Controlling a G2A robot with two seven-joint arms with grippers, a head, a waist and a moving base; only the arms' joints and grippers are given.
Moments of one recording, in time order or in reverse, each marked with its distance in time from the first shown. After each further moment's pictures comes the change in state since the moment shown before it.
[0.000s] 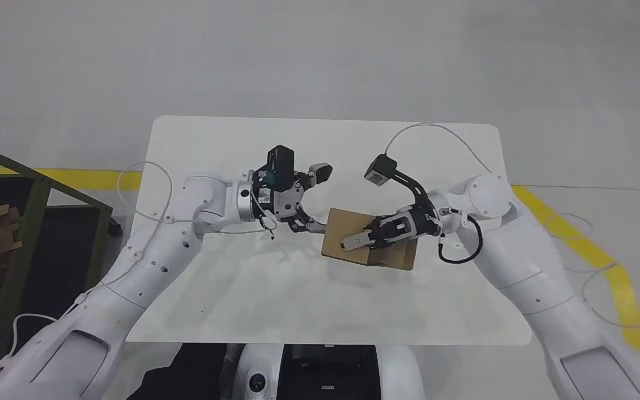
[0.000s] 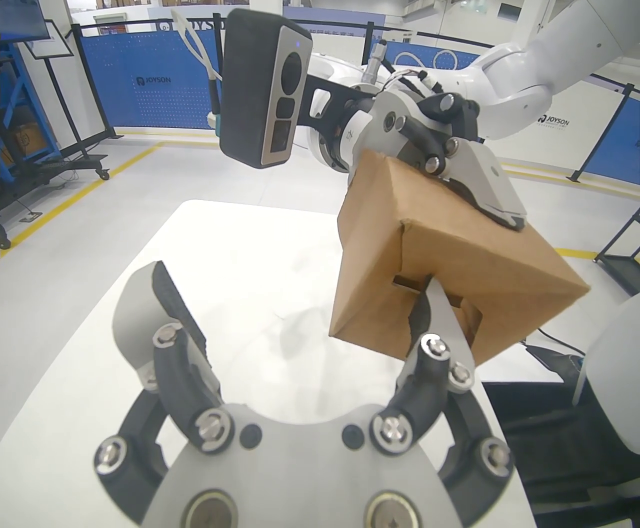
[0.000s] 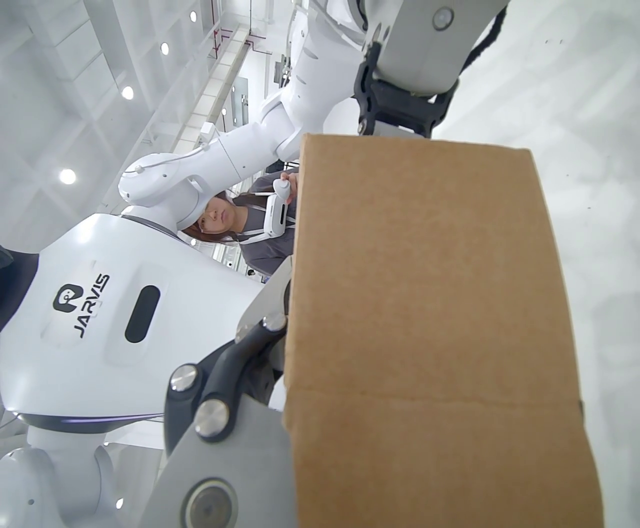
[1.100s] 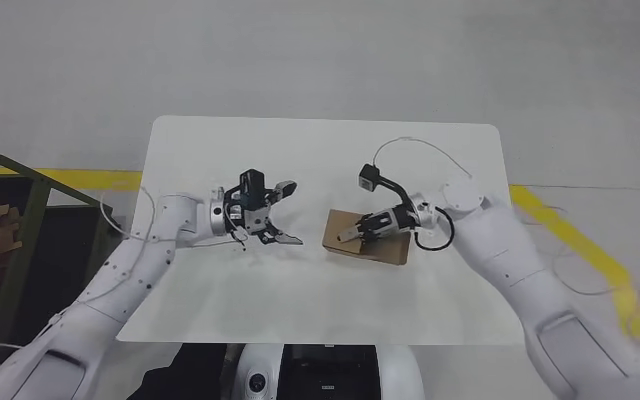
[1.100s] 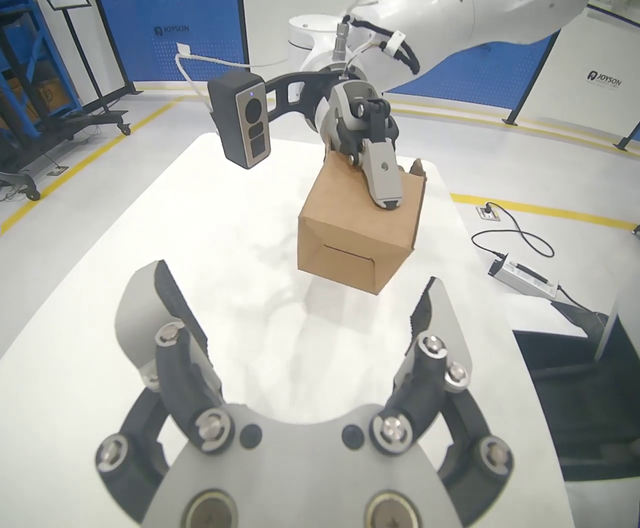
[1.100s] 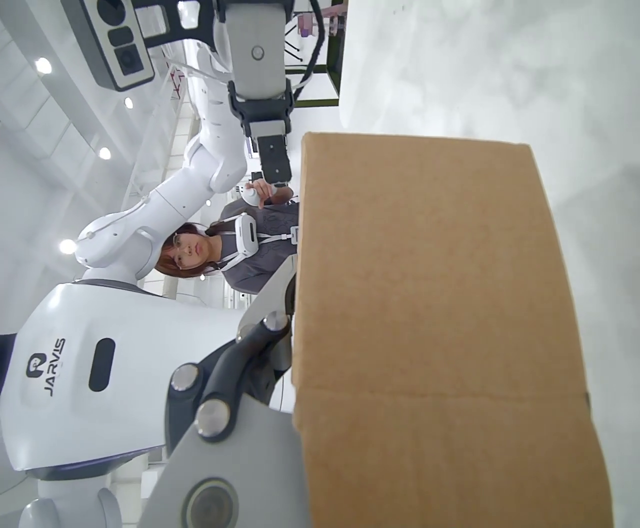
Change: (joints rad) left arm 0.120 0.094 -0.072 0.079 0.313 0.000 0.231; right arm 0.167 -0.117 -0.218 0.476 -0.050 -0.066 -0.009
